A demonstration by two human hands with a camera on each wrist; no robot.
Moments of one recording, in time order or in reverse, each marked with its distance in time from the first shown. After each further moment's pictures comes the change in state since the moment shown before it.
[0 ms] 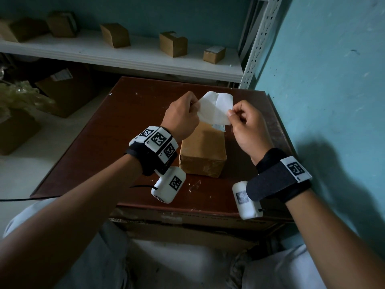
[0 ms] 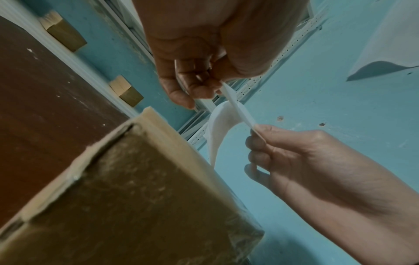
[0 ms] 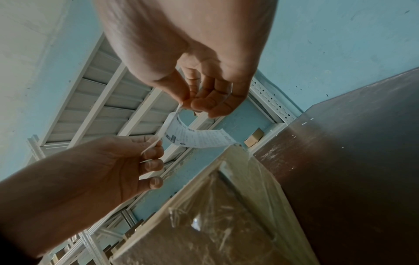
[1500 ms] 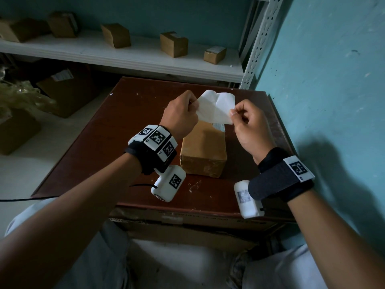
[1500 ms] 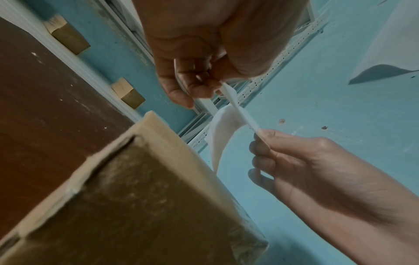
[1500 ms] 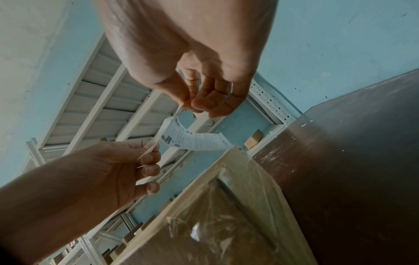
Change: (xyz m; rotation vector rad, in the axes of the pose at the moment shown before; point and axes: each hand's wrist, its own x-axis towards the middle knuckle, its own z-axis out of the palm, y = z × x) left_hand 0.004 -0.004 -0.002 0.013 0.014 -0.013; right_hand 0.002 0.001 -0.003 -0.028 0.012 -0.022
